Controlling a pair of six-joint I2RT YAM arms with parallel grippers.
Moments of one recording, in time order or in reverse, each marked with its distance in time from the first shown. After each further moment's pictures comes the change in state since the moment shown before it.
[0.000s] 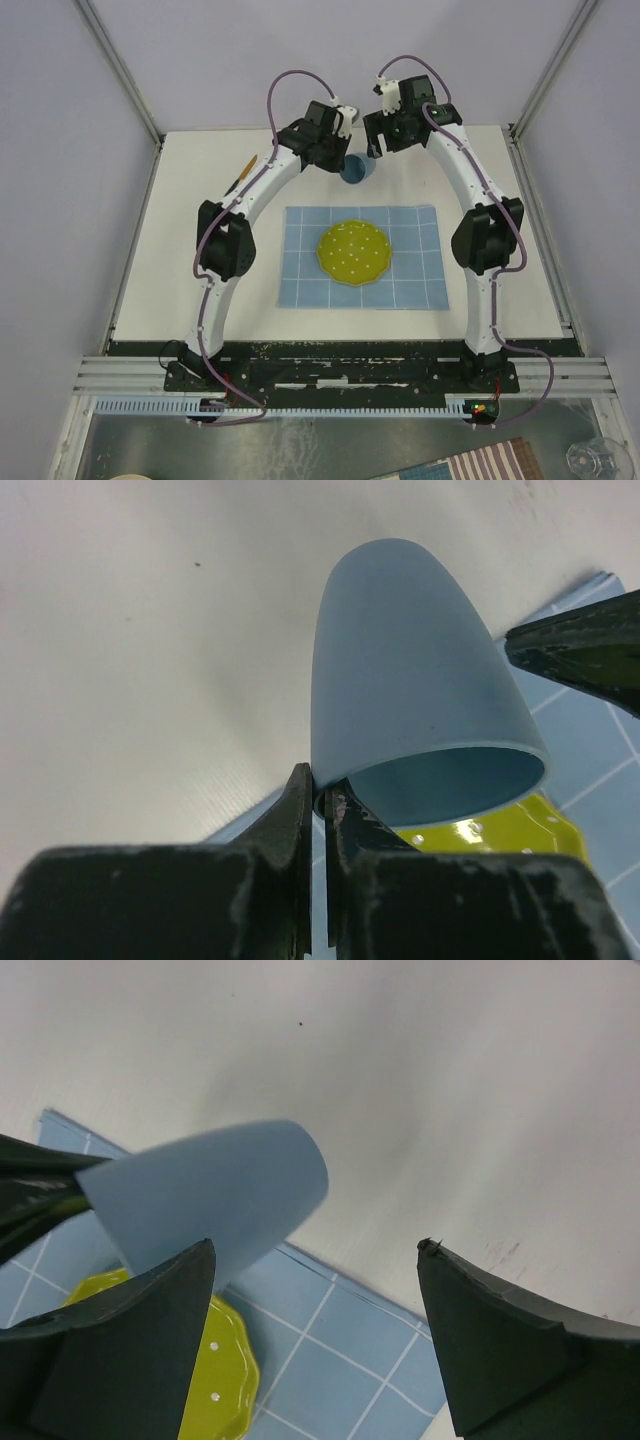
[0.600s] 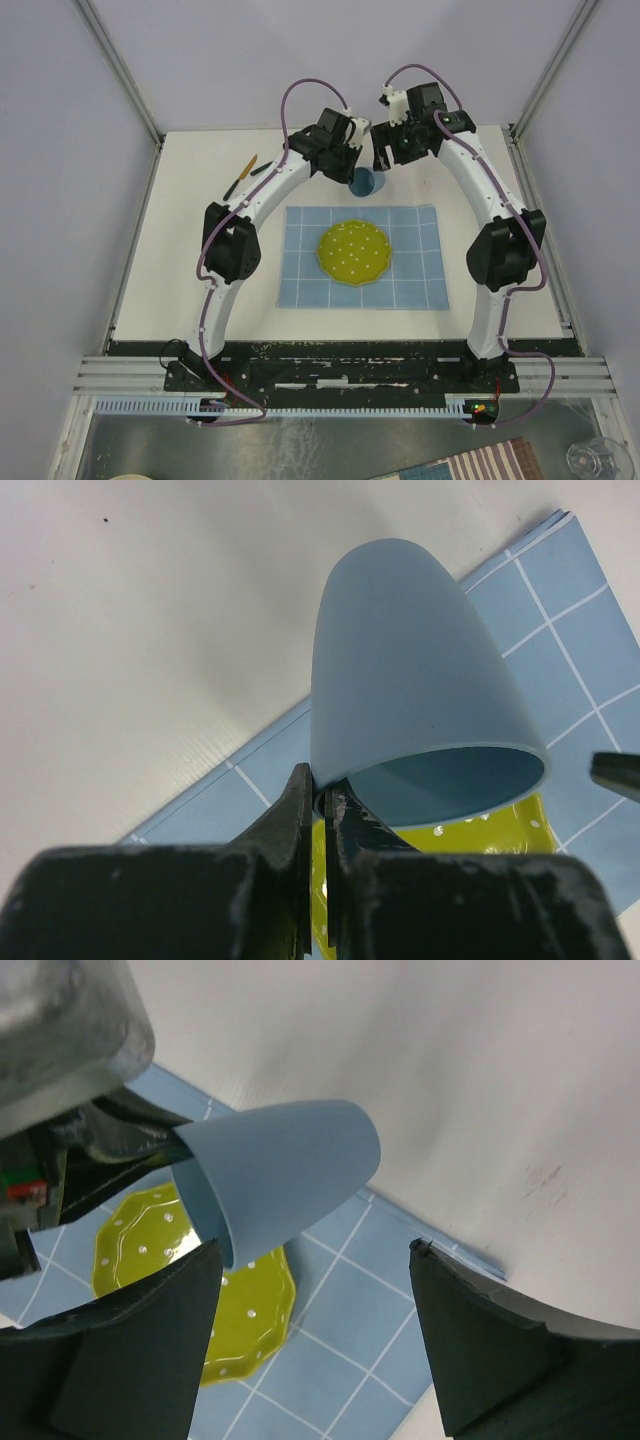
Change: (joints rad) left arm -0.068 0.001 0.008 -0.090 0.032 -0.029; right arm 0.014 -0.216 -0.213 -0.024 -0.033 0.017
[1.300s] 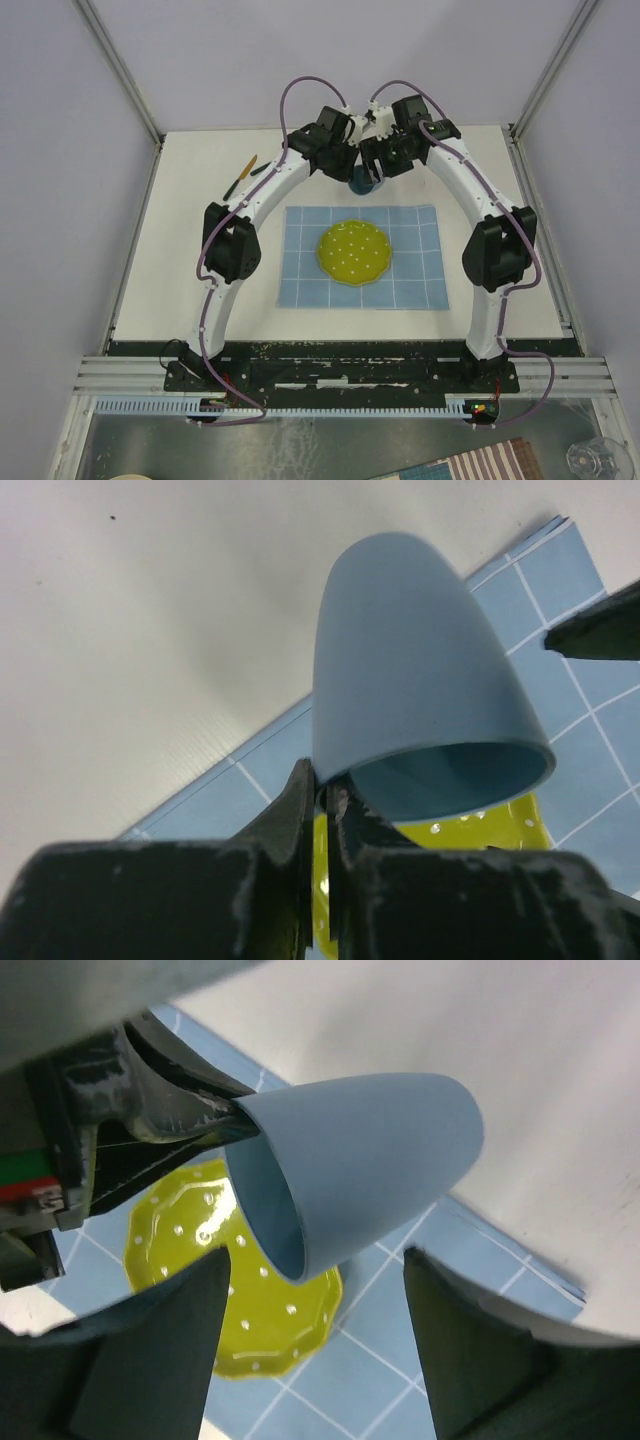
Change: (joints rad) left arm 0.004 0.005 0.023 0.001 0.002 -0.003; right arm 0.045 -0.026 -0.092 -0.012 -0.065 0.010
